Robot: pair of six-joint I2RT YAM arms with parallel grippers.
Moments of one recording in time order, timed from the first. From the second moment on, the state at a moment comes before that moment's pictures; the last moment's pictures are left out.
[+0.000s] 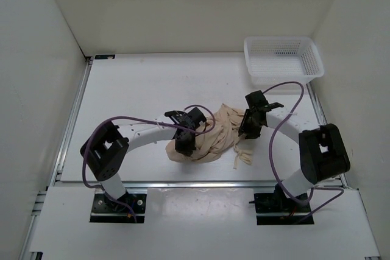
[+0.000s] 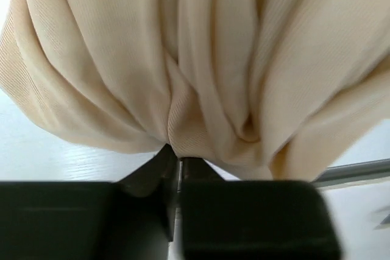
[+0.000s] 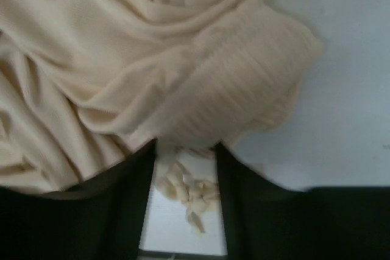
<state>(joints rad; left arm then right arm) -0.89 1.70 1.10 -0.75 -0.05 -0.79 0.36 1.51 0.87 -0.57 -0.02 0.69</state>
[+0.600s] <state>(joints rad) -0.57 1.34 1.79 -1.04 -0.21 -0.60 0.46 1.34 1.49 -0.75 0.07 0.51</state>
